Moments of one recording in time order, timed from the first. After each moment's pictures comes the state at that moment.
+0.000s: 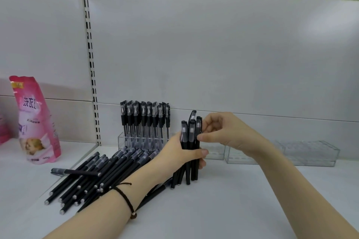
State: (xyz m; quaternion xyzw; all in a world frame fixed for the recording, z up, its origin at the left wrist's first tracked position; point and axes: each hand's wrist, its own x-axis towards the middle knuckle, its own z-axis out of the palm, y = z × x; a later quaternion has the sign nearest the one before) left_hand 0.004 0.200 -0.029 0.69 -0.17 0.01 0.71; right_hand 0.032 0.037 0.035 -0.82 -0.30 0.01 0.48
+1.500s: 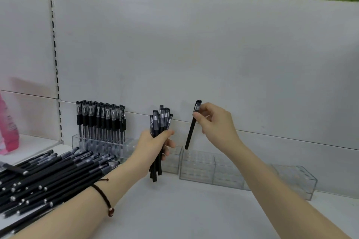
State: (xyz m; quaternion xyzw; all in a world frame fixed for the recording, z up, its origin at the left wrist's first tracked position) left_hand 0.061 0.109 -0.014 0.65 0.07 0.19 0.73; right_hand 0.126 -0.047 0.036 -0.81 -0.30 -0.22 0.45
